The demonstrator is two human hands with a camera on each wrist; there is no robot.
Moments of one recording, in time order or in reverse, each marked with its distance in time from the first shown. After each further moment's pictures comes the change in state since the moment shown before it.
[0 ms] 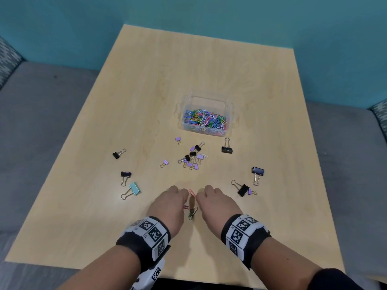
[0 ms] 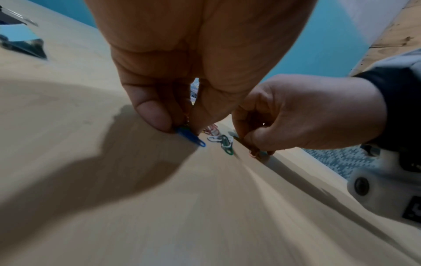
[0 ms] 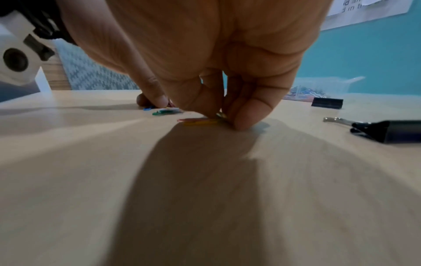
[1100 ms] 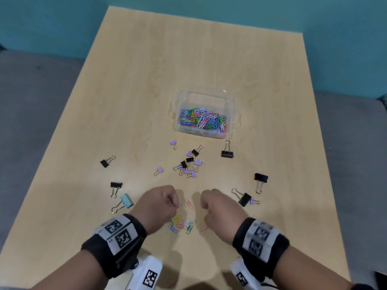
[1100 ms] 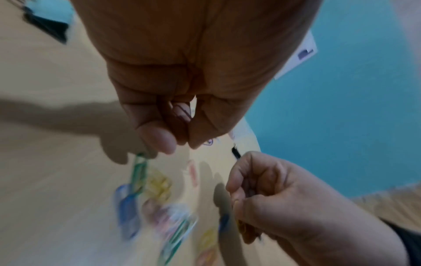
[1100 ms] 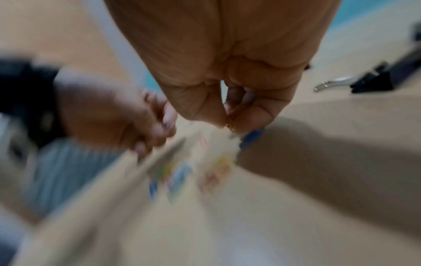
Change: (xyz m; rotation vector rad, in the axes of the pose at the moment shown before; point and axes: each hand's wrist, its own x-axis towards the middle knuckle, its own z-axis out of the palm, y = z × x) left_hand 0.031 -0.026 -0.030 -0.713 -0.155 -0.198; right_hand 0.014 0.026 -0.026 0.532 -0.075 0.104
